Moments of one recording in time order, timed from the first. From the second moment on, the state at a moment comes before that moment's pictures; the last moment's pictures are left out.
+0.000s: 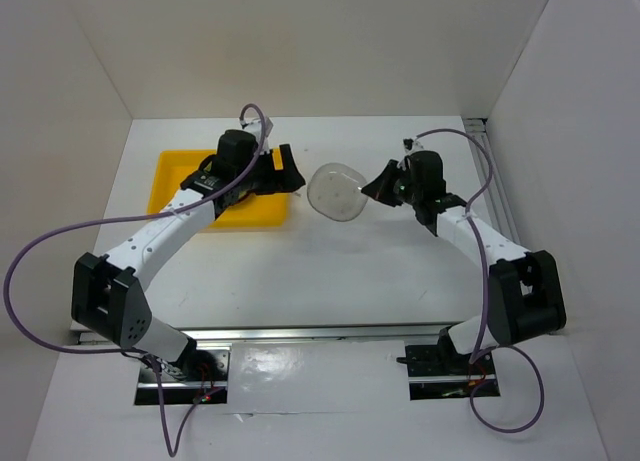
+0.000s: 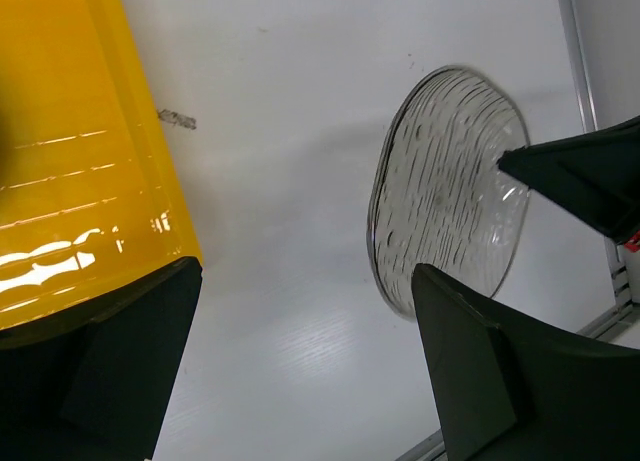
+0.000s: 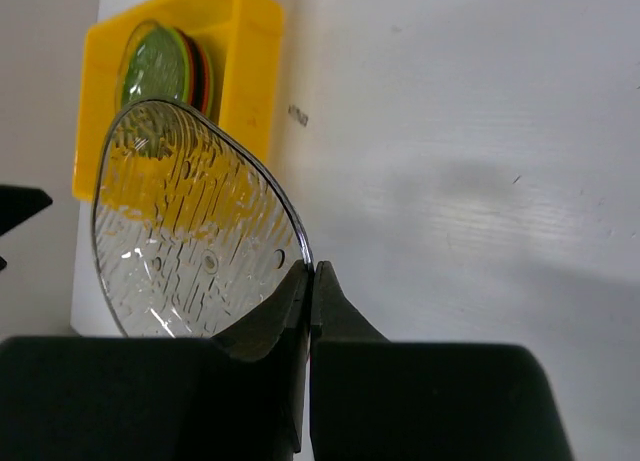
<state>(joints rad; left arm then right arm) -0.42 1.49 1.28 -0.37 0.13 -0.48 0.25 1.43 0.92 0.05 -0.32 0.62</state>
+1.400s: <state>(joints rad) 0.07 1.60 1.29 -0.32 0.00 -0.62 0.38 1.43 0.63 0.17 -0.26 0.69</state>
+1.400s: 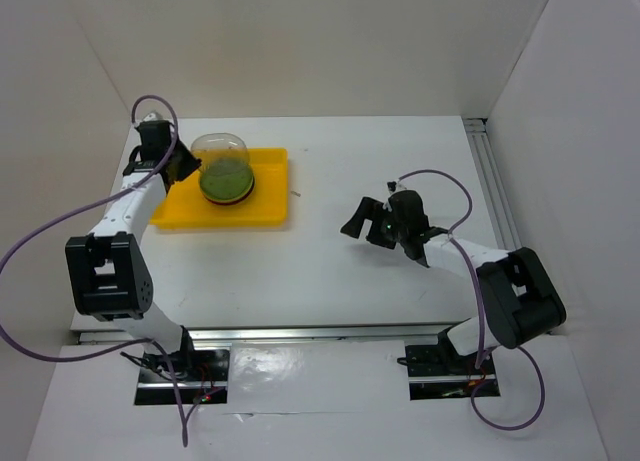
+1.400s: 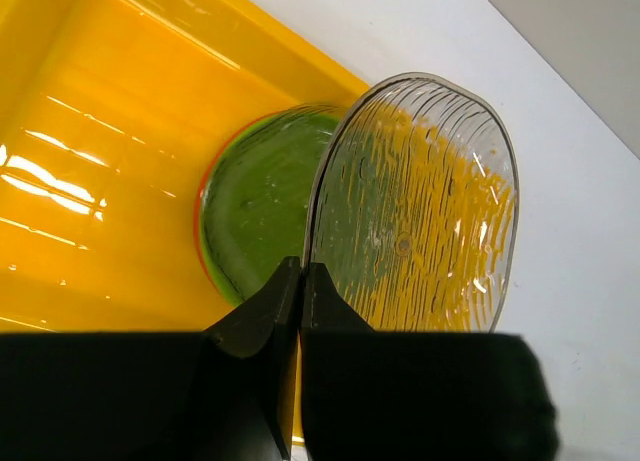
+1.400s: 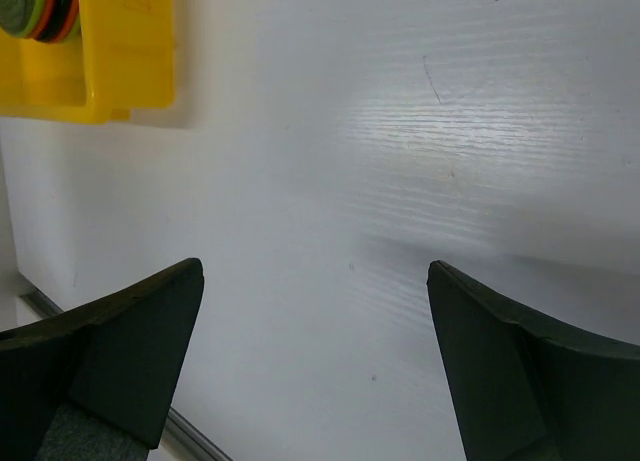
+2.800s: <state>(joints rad) 0.23 1.92 1.48 -0.36 0.35 -0.30 0.36 1.42 0.57 0.23 -0.35 0.53</state>
